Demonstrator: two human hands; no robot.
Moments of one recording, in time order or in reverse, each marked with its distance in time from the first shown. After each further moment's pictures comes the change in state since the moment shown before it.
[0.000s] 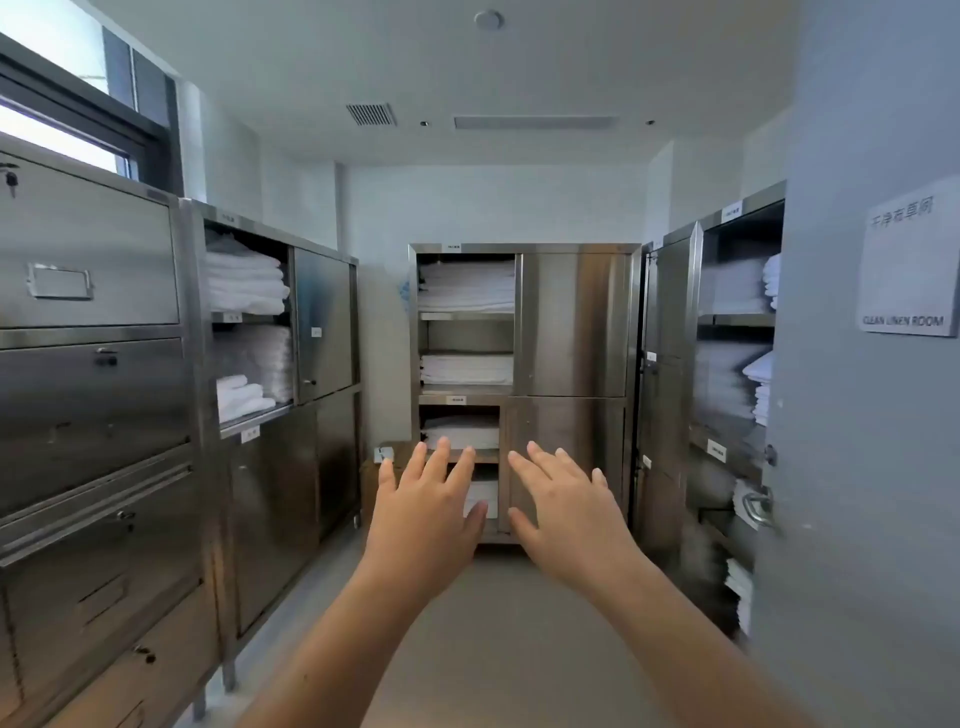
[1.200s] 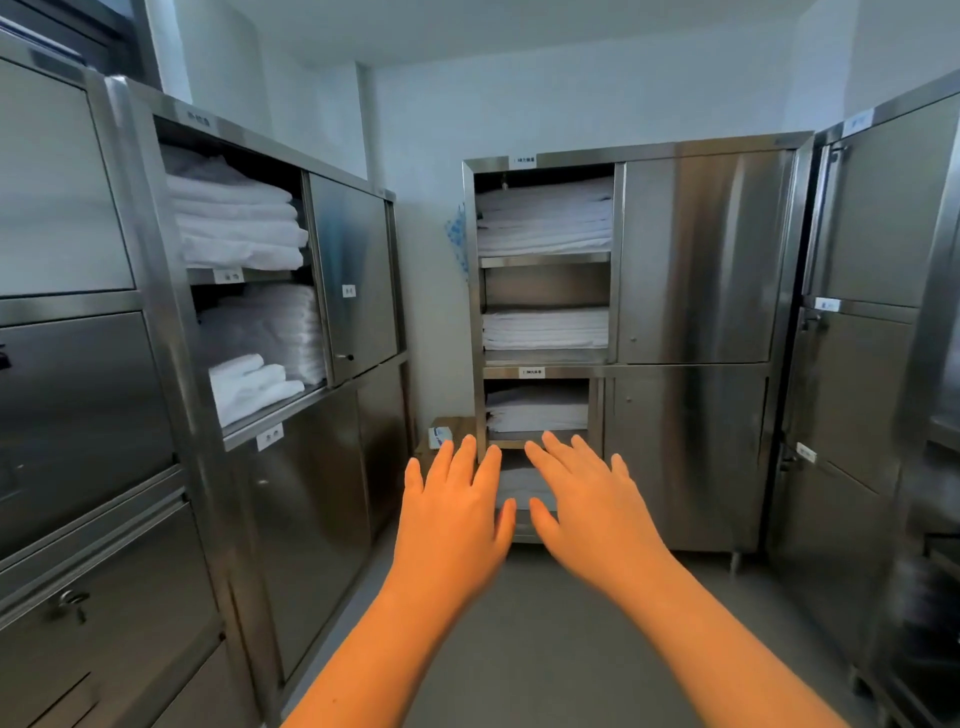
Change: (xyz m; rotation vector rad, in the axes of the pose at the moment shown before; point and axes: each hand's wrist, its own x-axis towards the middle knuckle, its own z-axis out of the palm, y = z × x) left_hand 0.367 -0.256 0.264 0.050 0.149 0.041; right_hand 0.462 -0.026 0.245 -0.033 -0.029 -0.074
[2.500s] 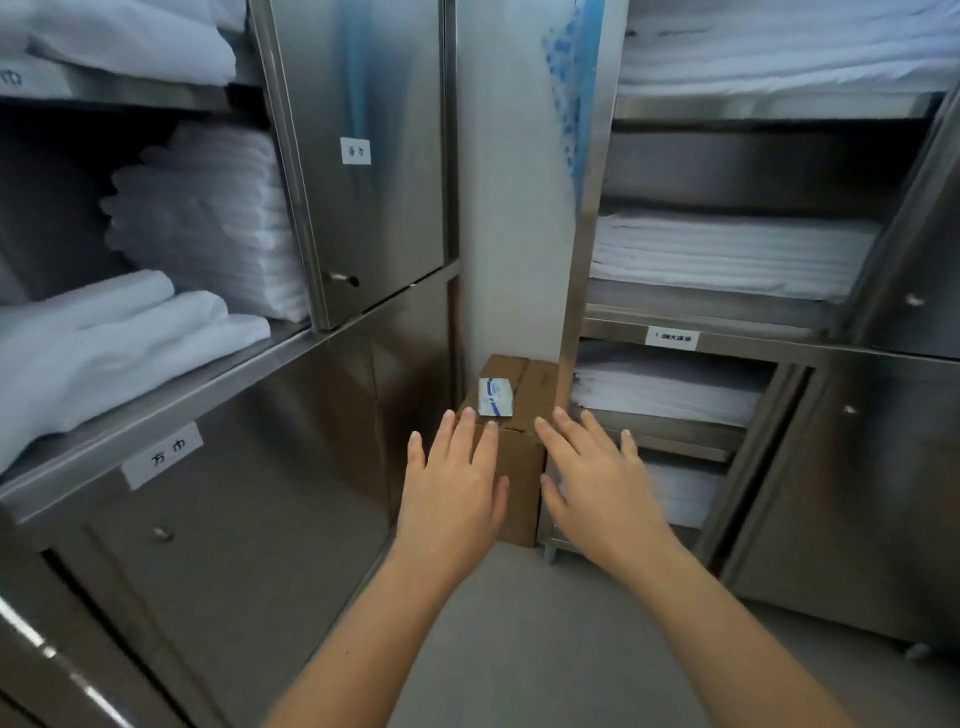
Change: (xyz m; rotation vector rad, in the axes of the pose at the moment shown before) left_hand 0.398 -0.262 0.439 -0.048 -0.204 -0.193; right_hand 0.590 0.071 0.324 0.074 -0.088 -0.147
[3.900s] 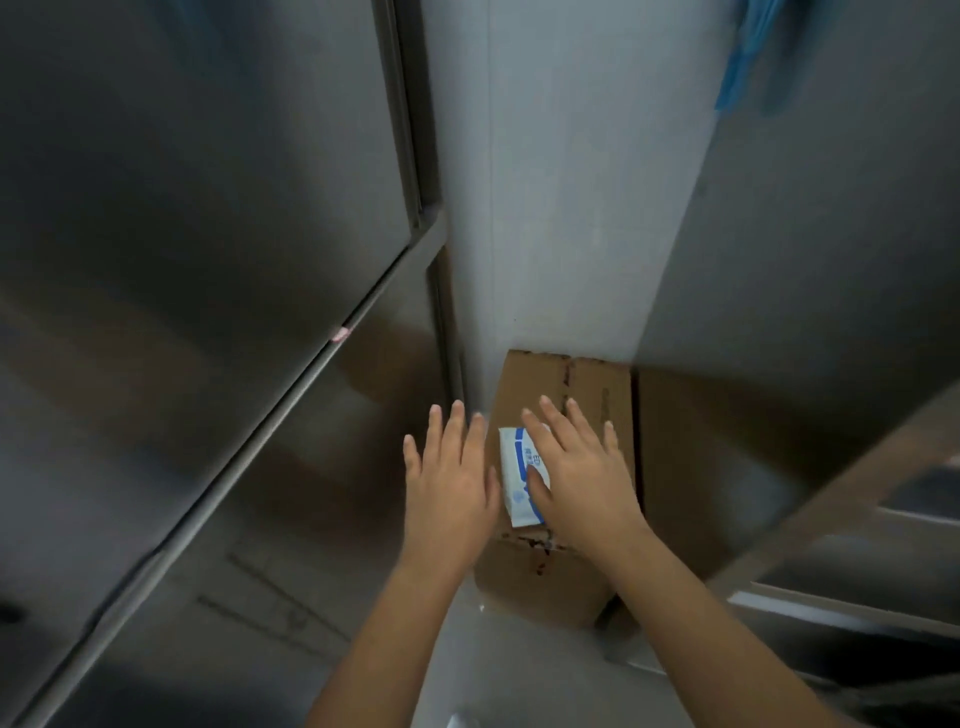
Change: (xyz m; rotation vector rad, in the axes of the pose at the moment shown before) left_hand 0.549 -0.238 0.388 -0.129 -0.217 -0.091; right_hand 0.619 0.157 0.326 -0.009 -0.085 0.075
